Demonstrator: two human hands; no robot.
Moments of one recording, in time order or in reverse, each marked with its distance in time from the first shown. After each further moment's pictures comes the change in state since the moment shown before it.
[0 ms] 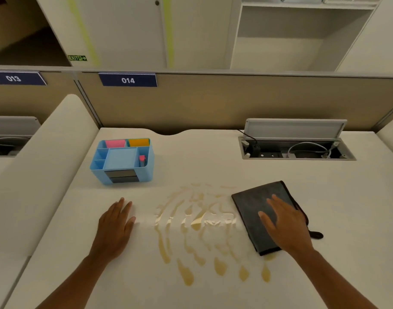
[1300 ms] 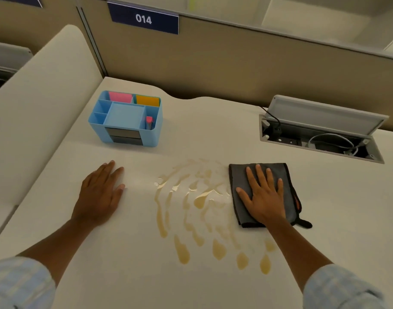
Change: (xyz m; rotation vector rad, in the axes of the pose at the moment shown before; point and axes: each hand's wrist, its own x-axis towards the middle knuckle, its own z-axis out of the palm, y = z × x) left_hand 0.001 -0.042 0.022 0.041 0.134 0.056; right_hand 0.069 -0.016 0.091 -0.273 -0.122 -0.165
